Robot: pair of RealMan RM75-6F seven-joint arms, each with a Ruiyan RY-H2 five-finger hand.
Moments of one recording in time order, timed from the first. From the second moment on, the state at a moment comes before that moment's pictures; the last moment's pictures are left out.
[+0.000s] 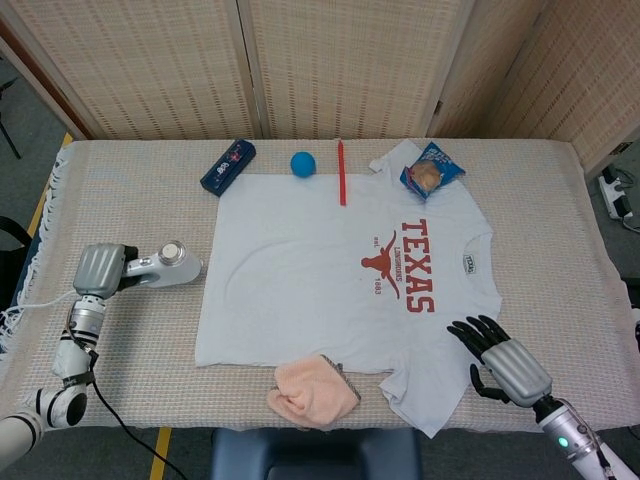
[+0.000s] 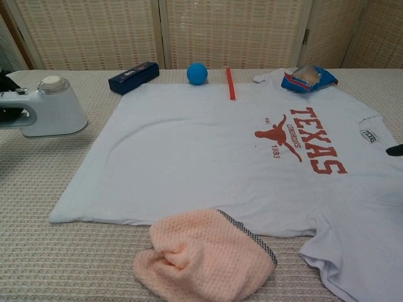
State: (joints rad) left arm -0.59 -1.56 -0.19 -0.88 1.23 1.04 -0.06; right arm 0.30 -1.16 -0.18 -1.50 -1.73 1.27 0.13
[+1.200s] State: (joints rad) left arm -0.55 -1.55 -0.24 -0.95 1.08 0.96 0.09; right arm 0.29 -1.16 -0.16 -1.50 -1.74 1.26 0.14
